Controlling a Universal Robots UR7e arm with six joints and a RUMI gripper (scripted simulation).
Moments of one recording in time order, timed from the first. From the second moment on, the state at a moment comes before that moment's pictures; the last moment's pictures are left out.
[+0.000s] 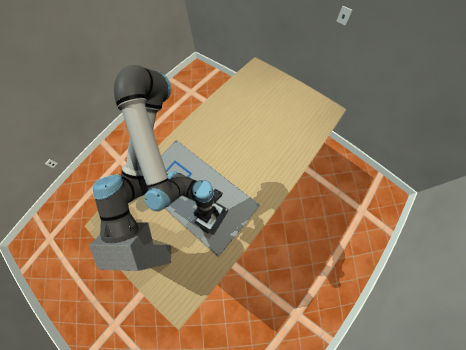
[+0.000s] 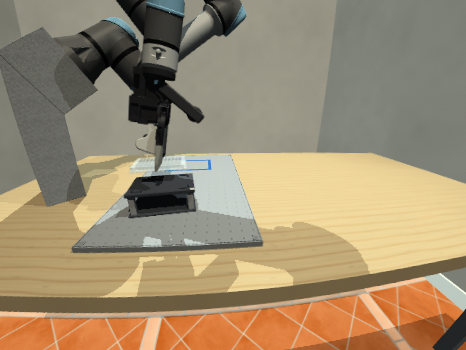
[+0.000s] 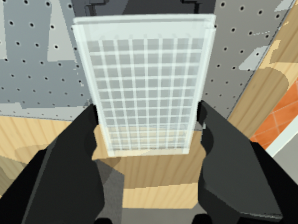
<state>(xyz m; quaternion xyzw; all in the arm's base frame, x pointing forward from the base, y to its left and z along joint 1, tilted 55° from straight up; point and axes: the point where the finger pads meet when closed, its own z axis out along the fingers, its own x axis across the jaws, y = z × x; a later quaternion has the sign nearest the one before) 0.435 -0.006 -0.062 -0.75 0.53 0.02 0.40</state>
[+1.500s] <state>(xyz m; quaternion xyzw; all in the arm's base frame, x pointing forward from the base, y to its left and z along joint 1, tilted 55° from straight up) 0.452 0.015 -0.081 -0.75 0.53 0.02 0.40</state>
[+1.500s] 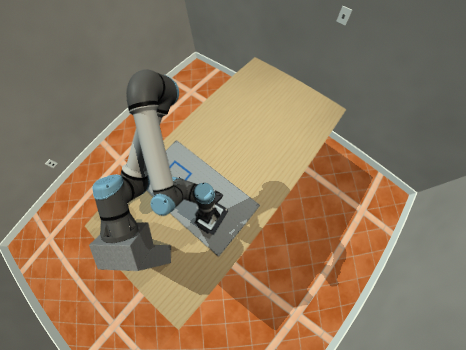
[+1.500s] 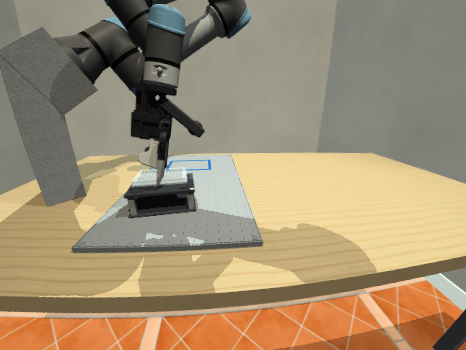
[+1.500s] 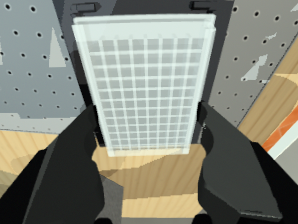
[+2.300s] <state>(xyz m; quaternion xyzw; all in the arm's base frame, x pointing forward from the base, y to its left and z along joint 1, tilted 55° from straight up) 0.454 0.017 -0.083 -0.75 0.53 0.02 0.40</state>
